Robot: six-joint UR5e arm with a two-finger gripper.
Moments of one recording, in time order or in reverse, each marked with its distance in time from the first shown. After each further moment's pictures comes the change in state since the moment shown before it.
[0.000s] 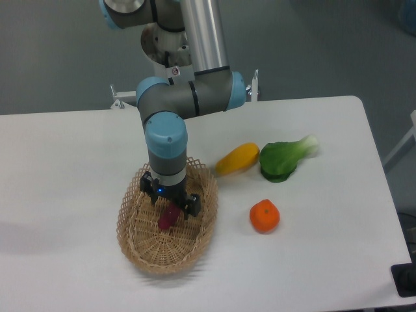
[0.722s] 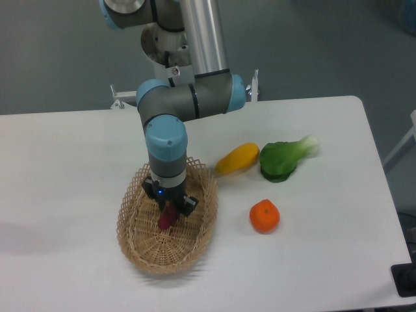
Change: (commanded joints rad) arm 0.002 0.008 0.009 0.002 0.017 0.011
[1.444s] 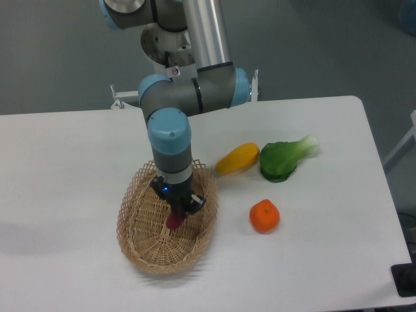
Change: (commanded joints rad) arm 0.092 0.070 0.070 -0.018 0.077 0.139
